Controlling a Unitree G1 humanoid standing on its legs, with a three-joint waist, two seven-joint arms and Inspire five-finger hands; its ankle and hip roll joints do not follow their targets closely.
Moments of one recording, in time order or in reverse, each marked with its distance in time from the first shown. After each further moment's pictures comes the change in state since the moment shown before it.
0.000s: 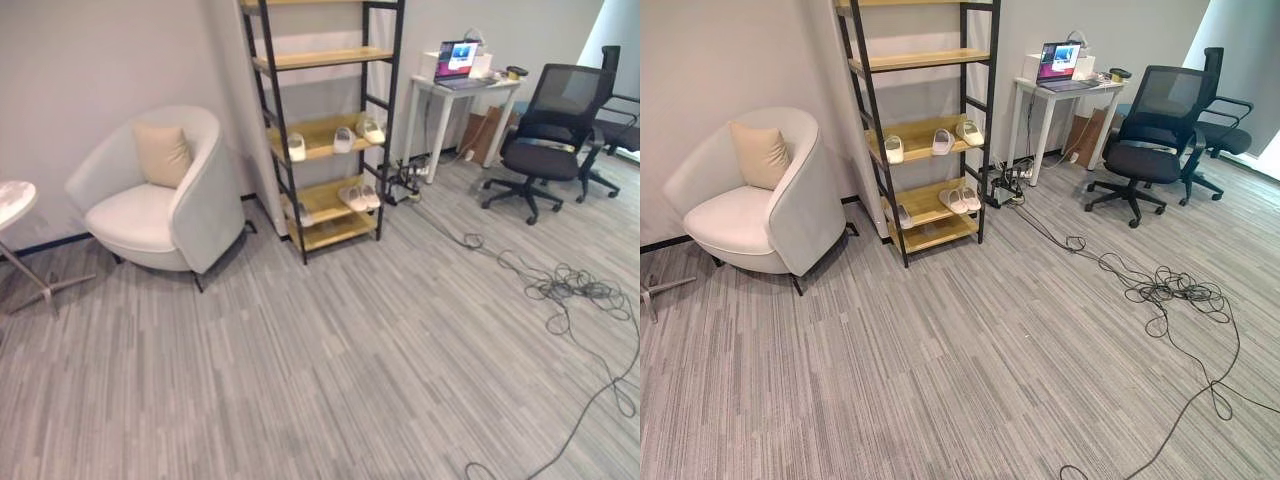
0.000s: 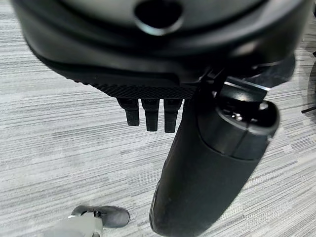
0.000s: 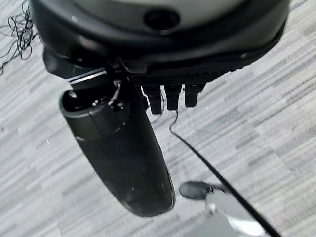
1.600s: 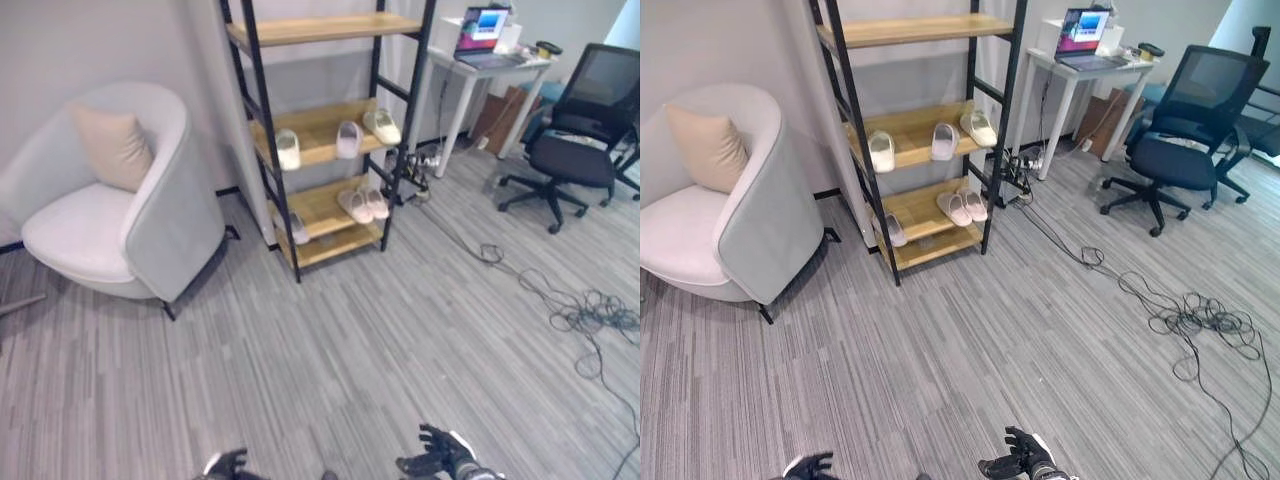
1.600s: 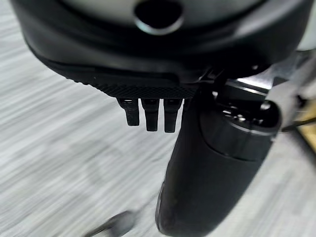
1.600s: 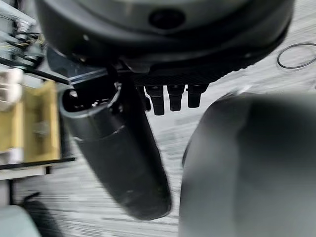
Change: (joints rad) left arm -0.161 -0.030 -0.219 -0.101 0.156 0.020 0.069; right arm -0.025 0.076 0.200 -0.438 -0.164 0.031 0.032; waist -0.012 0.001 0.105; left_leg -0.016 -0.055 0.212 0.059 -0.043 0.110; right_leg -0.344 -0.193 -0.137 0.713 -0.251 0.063
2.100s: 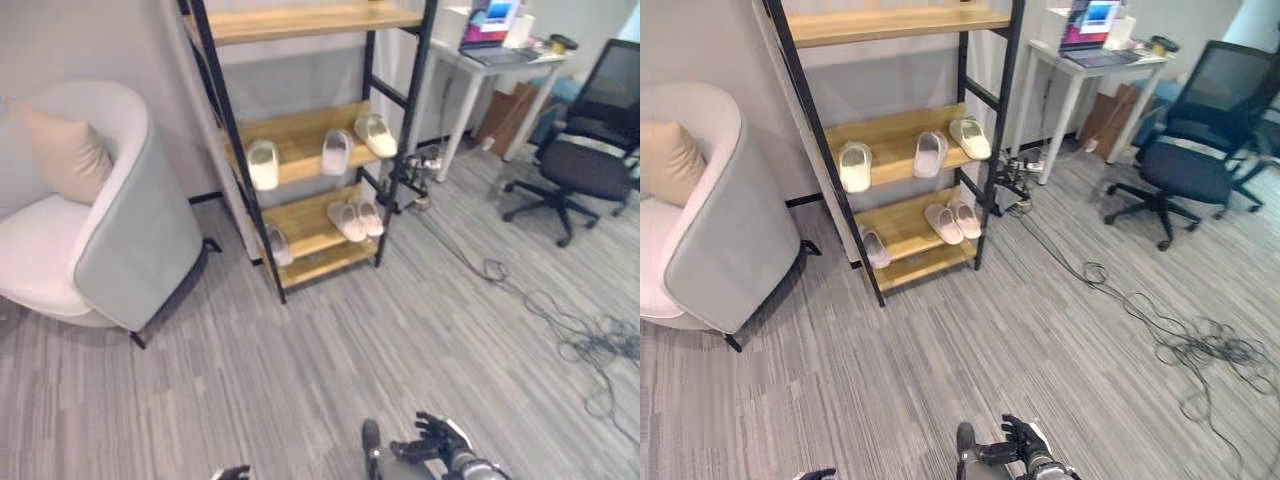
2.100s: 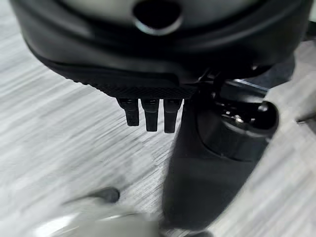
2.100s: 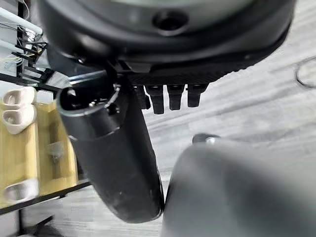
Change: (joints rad) left arm 0.063 -0.049 0.107 0.156 -0.001 -0.010 0.000; right arm -0.017 0.023 -0.056 0.053 0.004 0.017 0.009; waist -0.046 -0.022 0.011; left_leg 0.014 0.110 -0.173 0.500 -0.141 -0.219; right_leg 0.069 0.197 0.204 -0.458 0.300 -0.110
